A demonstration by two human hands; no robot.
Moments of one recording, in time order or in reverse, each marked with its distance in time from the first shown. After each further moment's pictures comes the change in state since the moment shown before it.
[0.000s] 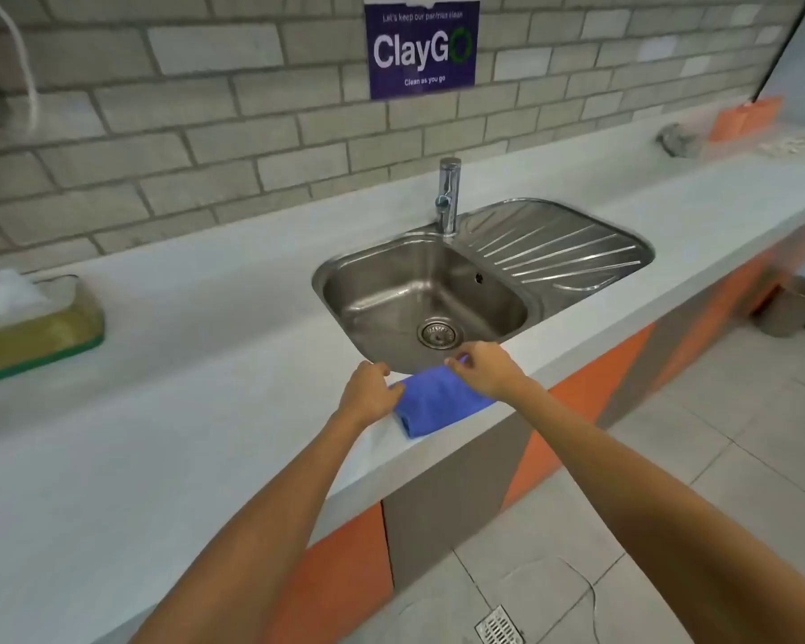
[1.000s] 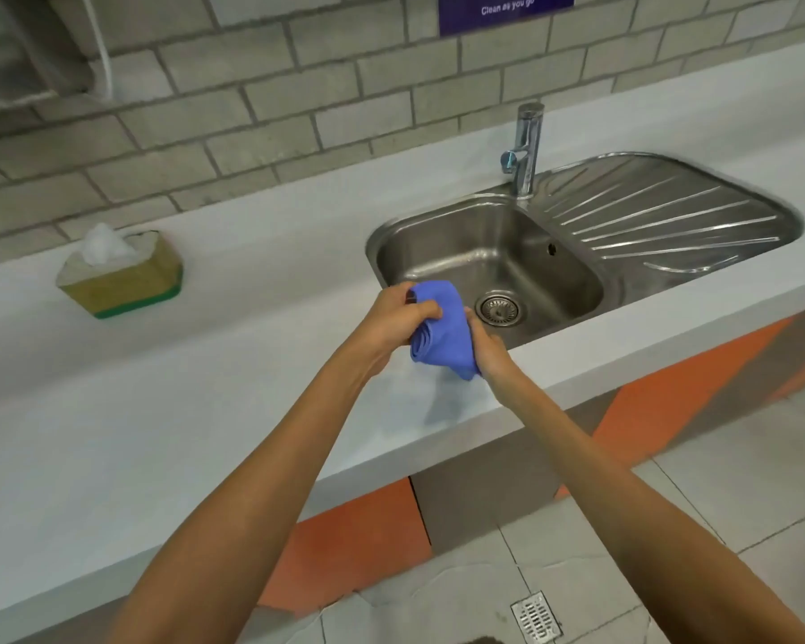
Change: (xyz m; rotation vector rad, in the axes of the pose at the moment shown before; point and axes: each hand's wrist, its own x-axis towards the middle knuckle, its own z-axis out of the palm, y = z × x) left_hand -0.015 0.077 -0.054 -0.688 0.045 -0.108; right_hand 0.020 -0.024 0.029 0.969 -0.136 0.240
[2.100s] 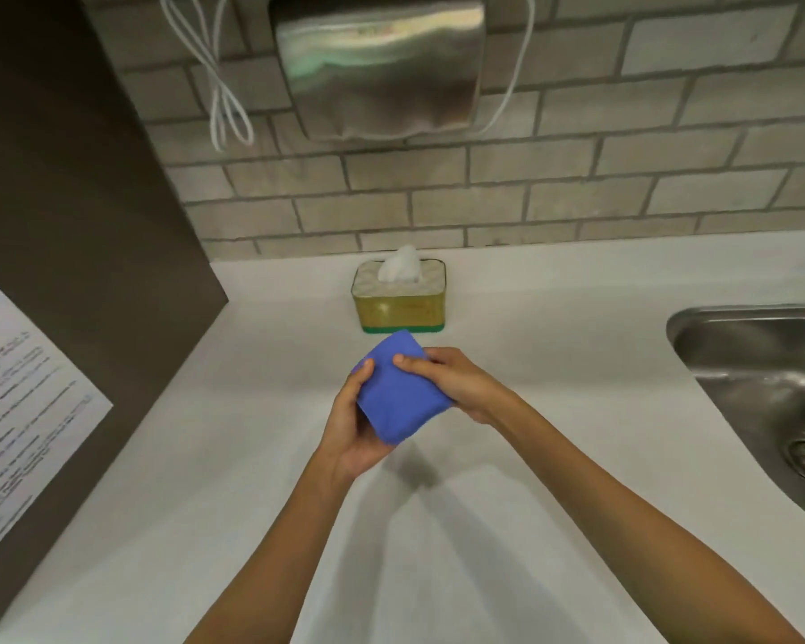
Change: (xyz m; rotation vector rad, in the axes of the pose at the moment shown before) left_hand -0.056 -0.167 -0.412 -1.093 0.103 0.039; right_hand -0.019 -0.074 0.445 -0.318 -0.736 -0.135
